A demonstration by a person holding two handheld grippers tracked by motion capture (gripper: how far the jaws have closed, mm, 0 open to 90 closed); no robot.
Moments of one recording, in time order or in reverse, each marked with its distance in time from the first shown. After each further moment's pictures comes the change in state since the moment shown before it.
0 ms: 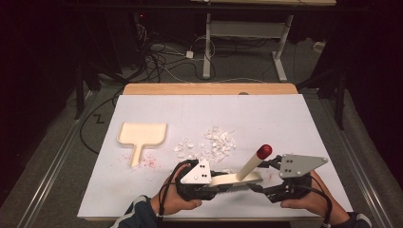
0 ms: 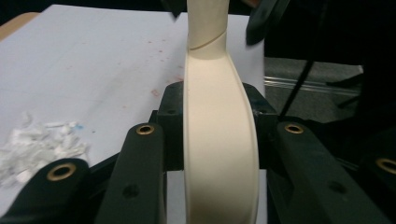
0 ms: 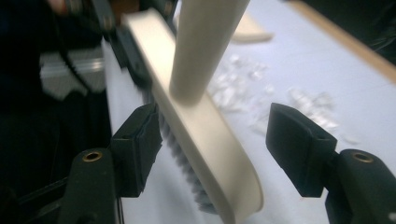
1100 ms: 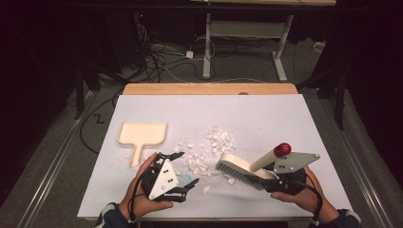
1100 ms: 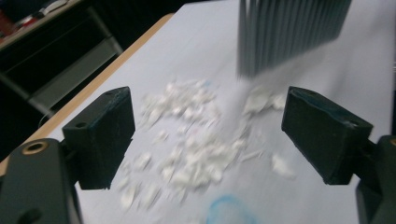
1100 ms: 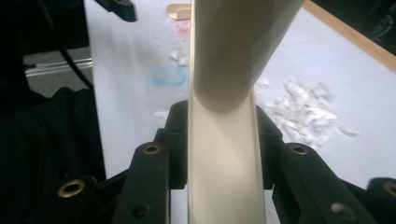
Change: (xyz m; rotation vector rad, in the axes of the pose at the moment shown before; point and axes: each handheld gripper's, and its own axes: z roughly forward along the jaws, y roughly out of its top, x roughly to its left) left arm -0.003 -0.048 -0.062 0.018 0.508 0.060; right arm -0.010 -0.001 0.005 0.008 -0.042 0.055
